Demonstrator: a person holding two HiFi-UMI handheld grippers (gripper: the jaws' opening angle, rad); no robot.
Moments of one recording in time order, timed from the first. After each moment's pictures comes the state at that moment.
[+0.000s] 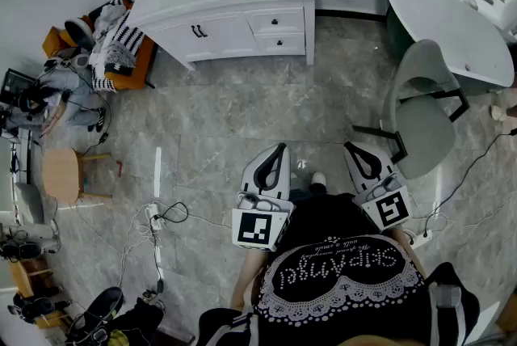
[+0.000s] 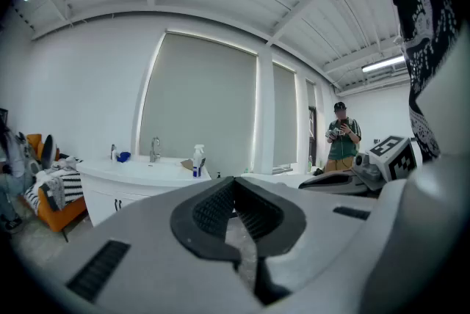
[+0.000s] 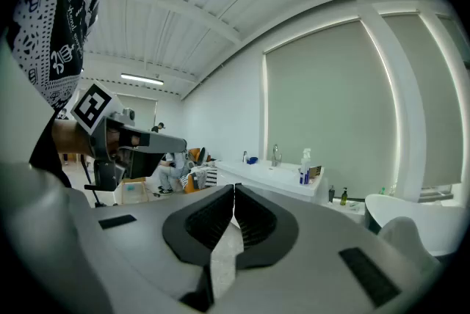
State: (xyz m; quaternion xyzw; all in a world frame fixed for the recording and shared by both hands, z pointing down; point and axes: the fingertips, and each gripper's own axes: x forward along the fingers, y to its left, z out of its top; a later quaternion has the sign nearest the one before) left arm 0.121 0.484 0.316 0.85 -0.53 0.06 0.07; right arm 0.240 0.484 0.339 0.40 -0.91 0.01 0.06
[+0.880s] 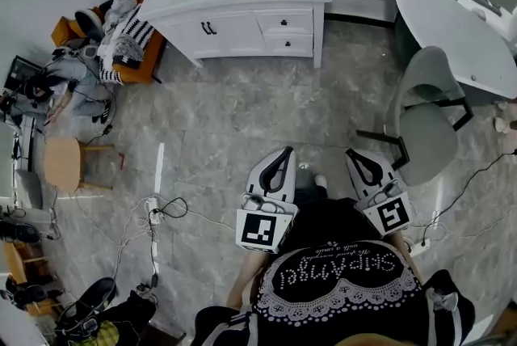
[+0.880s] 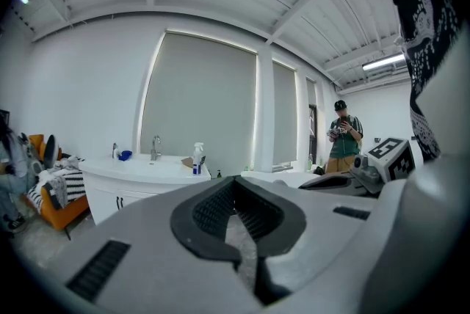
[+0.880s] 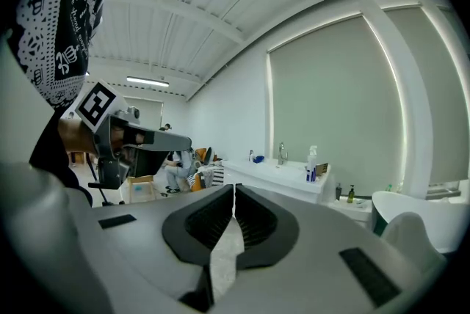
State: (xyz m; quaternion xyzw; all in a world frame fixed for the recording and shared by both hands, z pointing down) left arm 0.133 0.497 0.314 0.84 -0.53 0.05 0.07; right arm 0.243 0.503 0.350 0.38 -0.92 0.02 0.06
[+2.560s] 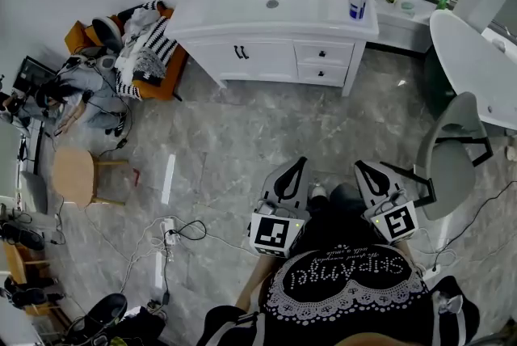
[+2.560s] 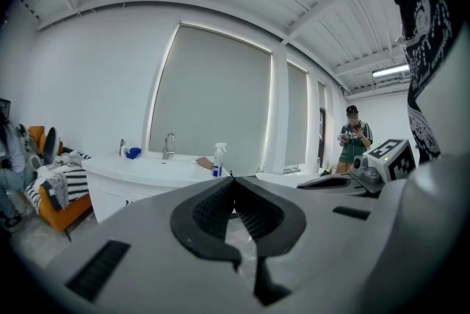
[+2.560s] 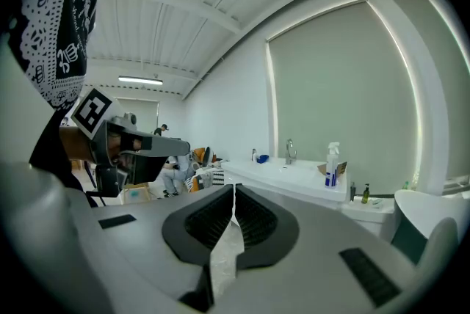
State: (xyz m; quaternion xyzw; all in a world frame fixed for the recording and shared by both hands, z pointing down) left arm 0.017 0.389 0.315 0.84 -0.53 0.06 0.09; right arm 0.125 0.393 0.348 0.38 -0.92 0.05 0.07
